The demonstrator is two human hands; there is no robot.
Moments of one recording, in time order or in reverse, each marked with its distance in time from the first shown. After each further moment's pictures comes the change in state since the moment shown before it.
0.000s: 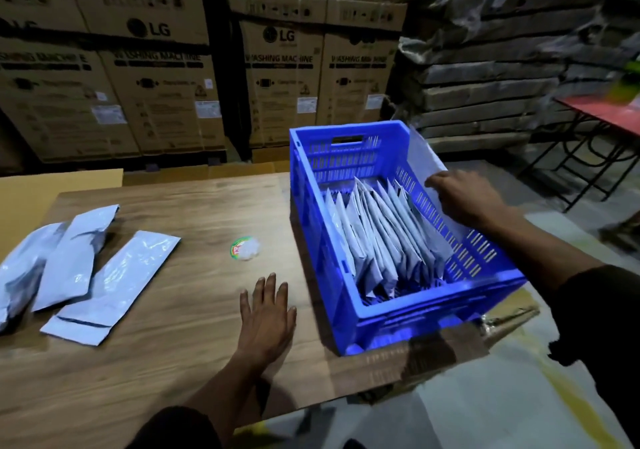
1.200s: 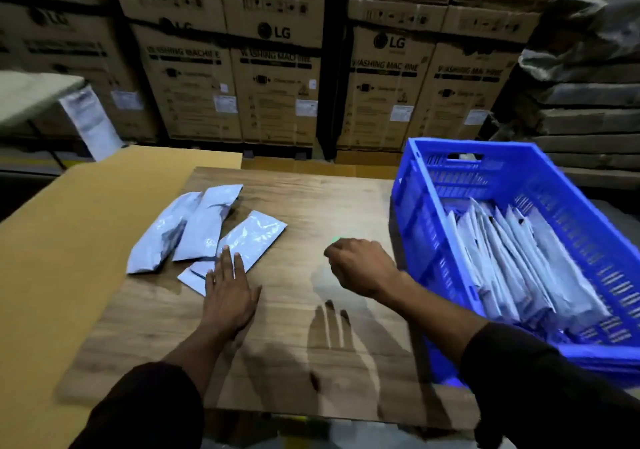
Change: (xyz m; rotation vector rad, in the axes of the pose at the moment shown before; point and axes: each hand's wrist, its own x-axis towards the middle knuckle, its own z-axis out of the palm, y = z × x) left_hand -0.051 -0.228 -0.054 0.021 0.034 -0.463; right_hand 0.036 -0.349 0.011 0.286 -0.032 -0.570
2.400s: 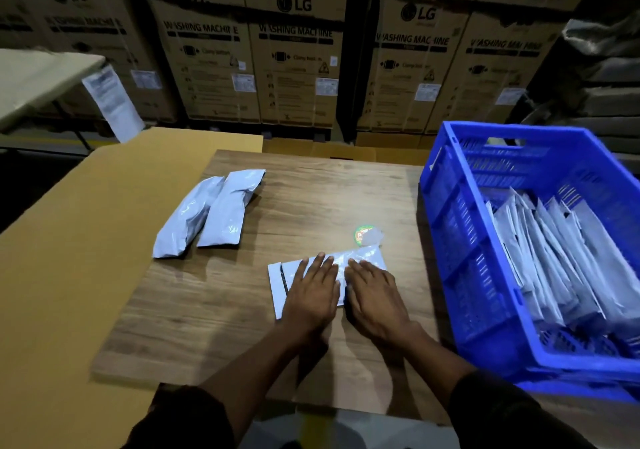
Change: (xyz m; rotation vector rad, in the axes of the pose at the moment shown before) left_hand -0.024 0.090 0.021 -0.053 0.423 0.528; right_hand -0.028 -0.035 0.116 0.284 -0.004 0.254
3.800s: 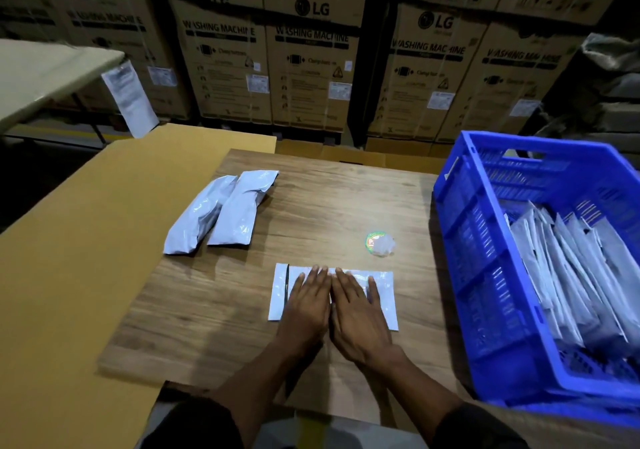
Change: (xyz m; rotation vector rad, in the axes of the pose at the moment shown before) left_hand -0.036 -0.020 0.019 -0.121 0.045 -0.093; right_hand -0.002 -0.044 0.035 -0.114 -0.002 0.003
